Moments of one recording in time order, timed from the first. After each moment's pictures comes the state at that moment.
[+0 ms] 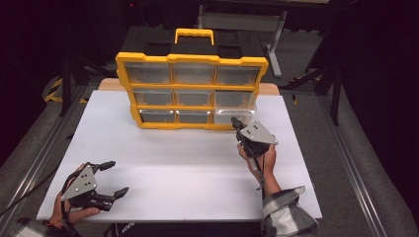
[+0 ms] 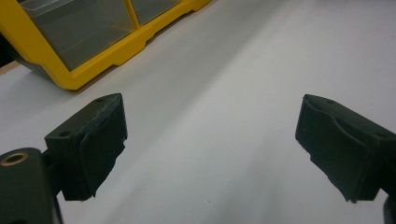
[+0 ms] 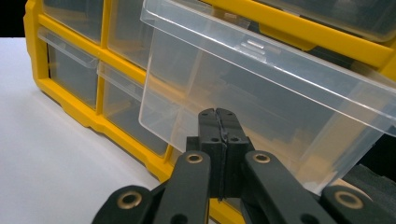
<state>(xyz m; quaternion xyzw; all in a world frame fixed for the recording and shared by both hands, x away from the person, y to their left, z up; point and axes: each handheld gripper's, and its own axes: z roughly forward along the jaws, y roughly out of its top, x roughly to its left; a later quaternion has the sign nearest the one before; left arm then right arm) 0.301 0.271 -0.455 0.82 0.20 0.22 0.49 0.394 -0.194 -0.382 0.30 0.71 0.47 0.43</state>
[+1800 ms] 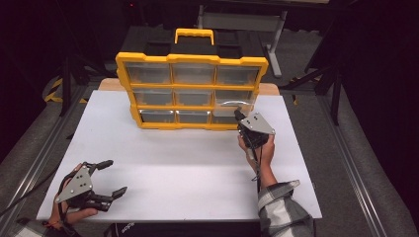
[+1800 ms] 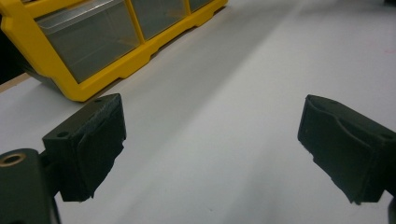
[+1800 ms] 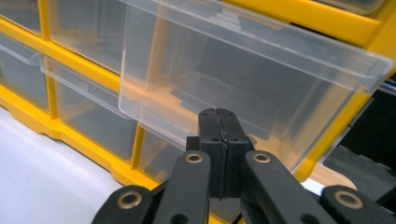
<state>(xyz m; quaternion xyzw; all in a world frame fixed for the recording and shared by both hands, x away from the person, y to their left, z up) 0.297 0.275 -0.451 0.80 0.20 0.23 0.51 0.423 -0.197 -0.387 0.34 0.70 0.45 0.44</state>
